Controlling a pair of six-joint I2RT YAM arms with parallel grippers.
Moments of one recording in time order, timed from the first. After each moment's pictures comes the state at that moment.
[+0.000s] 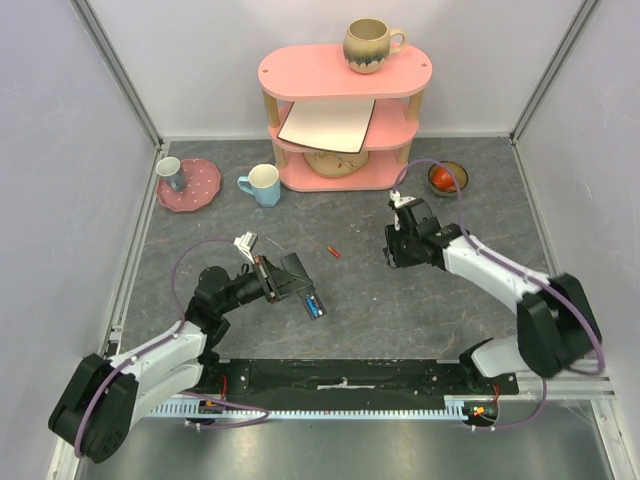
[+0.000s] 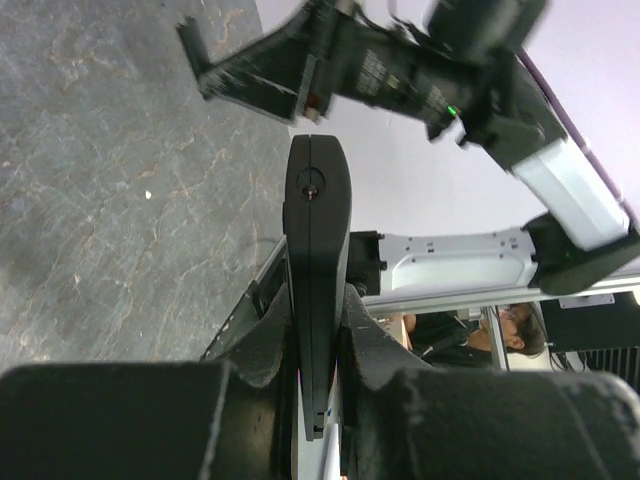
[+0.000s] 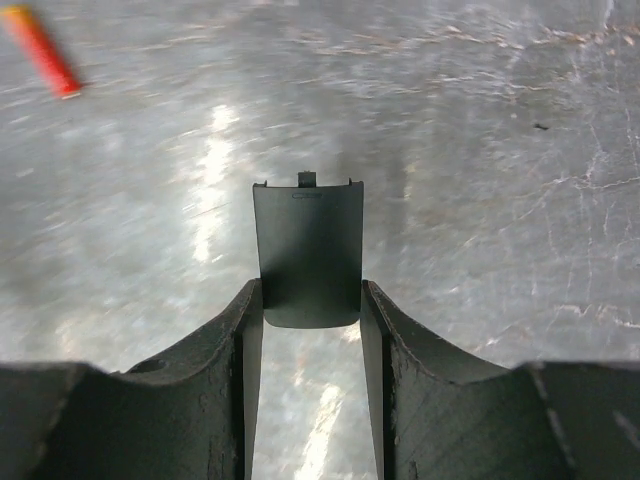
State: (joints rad) left arm -0.49 0.88 0.10 0.75 0.60 -1.26; right arm 0.47 1.47 0.87 -0.44 0.04 0.27
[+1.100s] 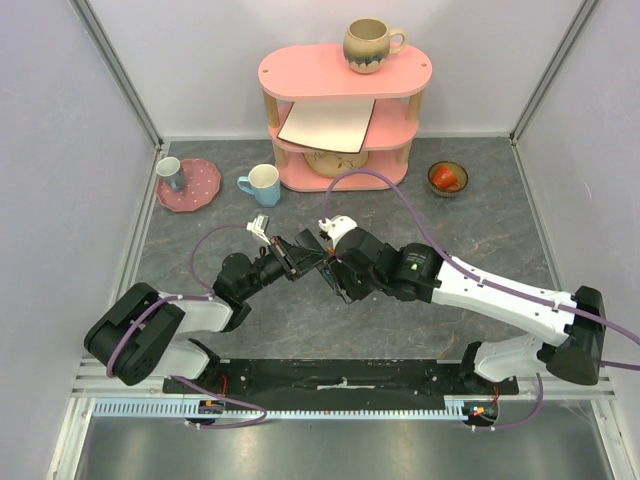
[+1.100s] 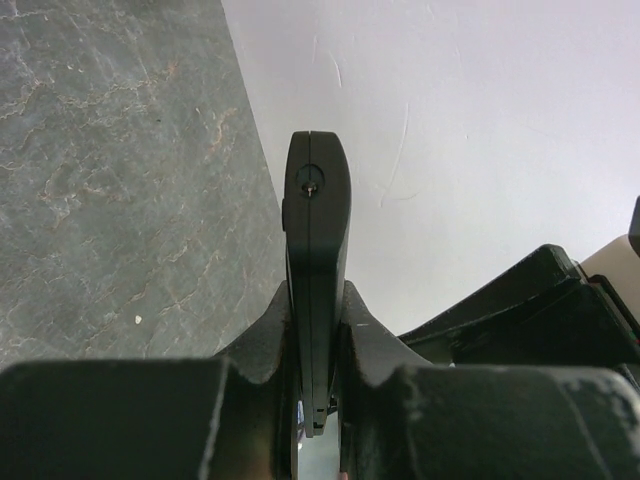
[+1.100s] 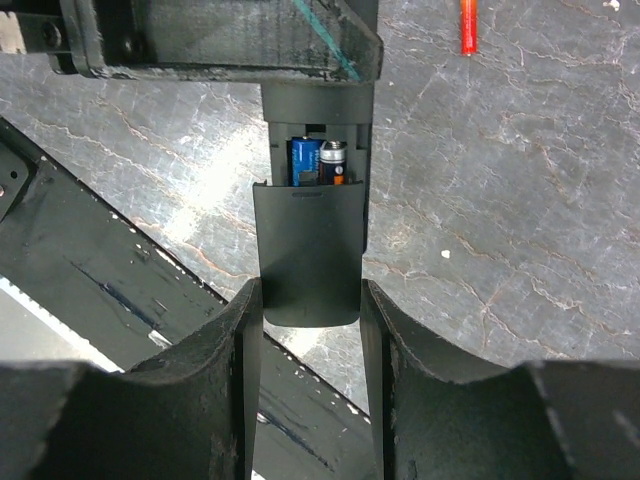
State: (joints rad) left arm -0.60 1.36 0.25 1.19 0.36 -1.29; right arm 1.09 1.32 1.19 -0.76 0.19 0.39
